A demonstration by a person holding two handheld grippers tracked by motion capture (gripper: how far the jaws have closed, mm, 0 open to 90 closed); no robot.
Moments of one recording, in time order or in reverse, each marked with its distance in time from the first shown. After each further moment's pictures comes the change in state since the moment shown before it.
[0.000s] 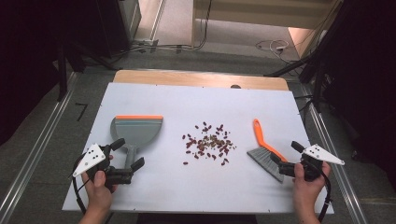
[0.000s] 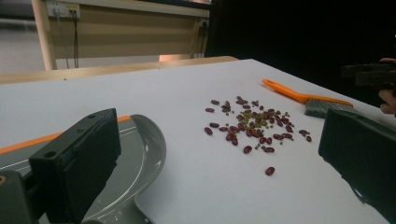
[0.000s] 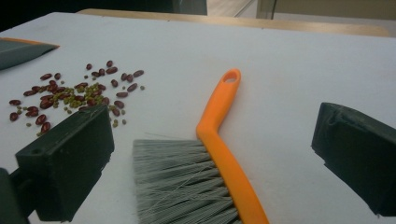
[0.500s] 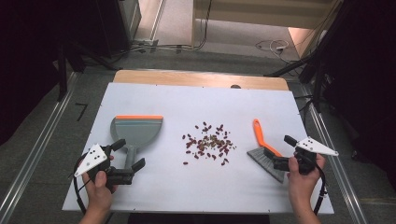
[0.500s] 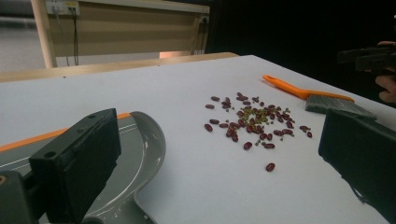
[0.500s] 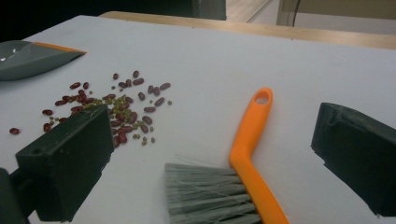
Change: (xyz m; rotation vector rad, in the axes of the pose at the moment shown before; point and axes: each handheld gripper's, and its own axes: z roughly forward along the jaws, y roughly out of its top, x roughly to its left) left arm -0.001 0.000 0.000 0.013 0.001 0.009; right arm 0.016 0.026 0.011 0.016 0.052 -0.028
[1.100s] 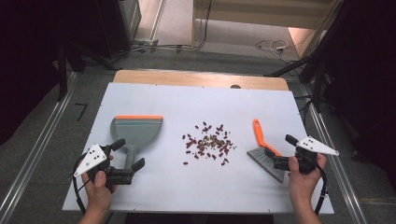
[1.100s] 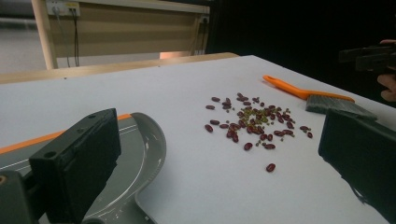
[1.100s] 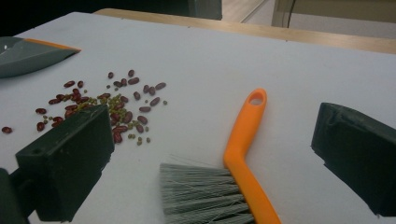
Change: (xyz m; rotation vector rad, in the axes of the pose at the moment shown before) left arm 0.000 0.002 0.000 0.001 0.002 0.006; right arm 0.000 0.002 -0.002 0.010 -0.024 -0.013
